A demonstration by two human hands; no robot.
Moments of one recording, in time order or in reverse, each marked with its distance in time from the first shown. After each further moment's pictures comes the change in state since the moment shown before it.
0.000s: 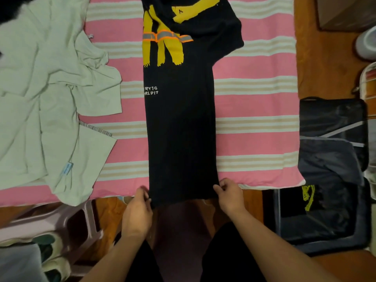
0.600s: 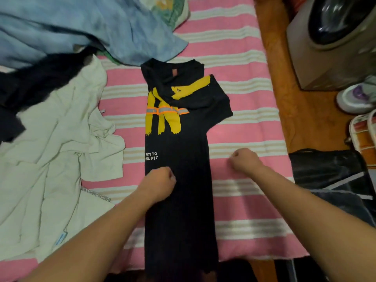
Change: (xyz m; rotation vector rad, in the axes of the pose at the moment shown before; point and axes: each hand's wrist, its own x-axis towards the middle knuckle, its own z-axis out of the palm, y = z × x) left_hand 0.138 0.215 -0.105 0.254 -0.168 0.356; right_hand 0.140 -0.204 -0.166 -0.384 -0.015 -0.190
